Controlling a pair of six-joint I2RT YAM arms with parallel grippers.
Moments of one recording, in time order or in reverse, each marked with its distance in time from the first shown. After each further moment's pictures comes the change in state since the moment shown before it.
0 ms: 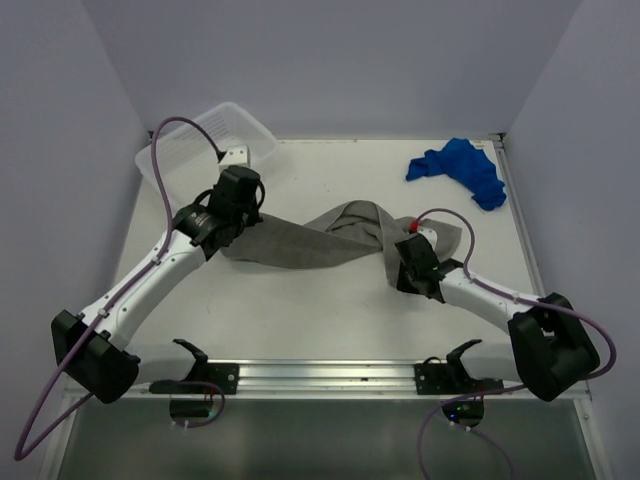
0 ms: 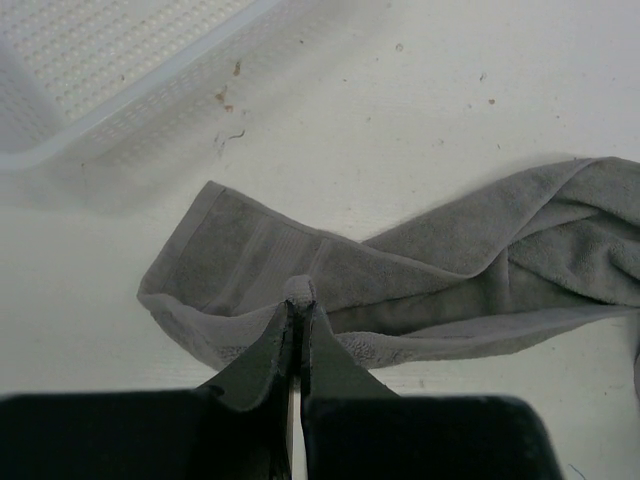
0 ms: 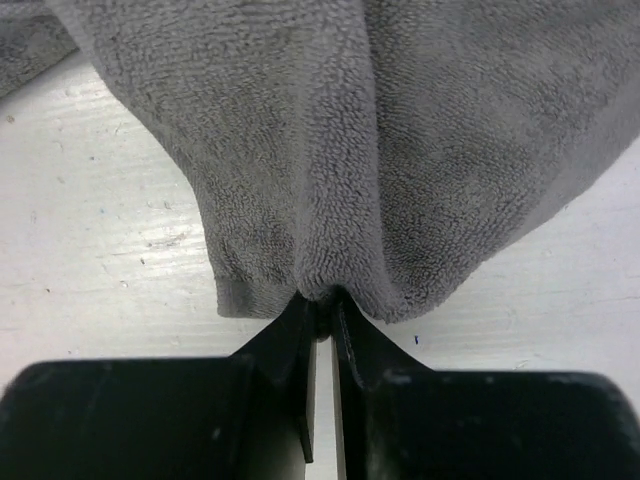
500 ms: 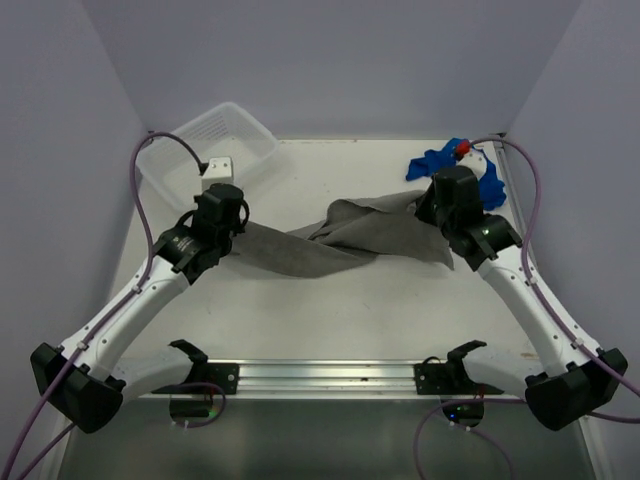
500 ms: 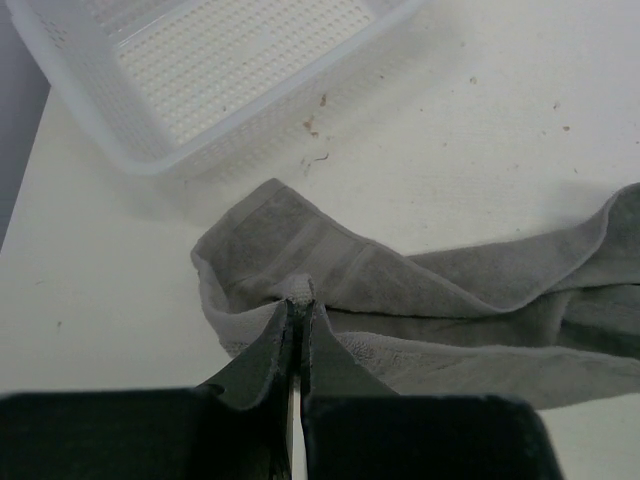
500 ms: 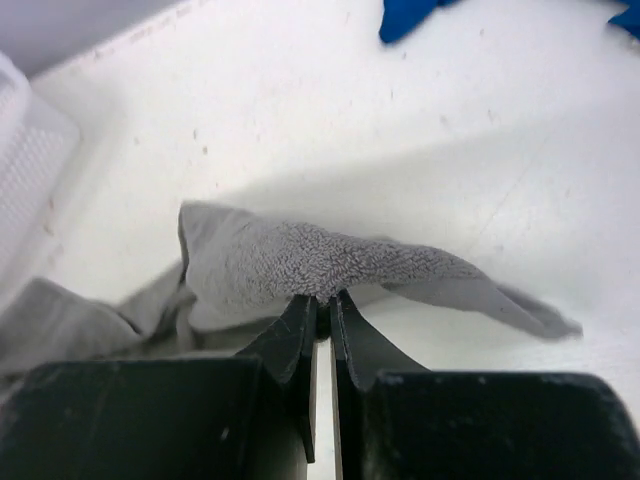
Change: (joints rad) left arm 0.000 -0.176 -0.126 0.048 -0.138 0.112; right arm -0.058 -0.184 0.541 -0.286 0.099 0.023
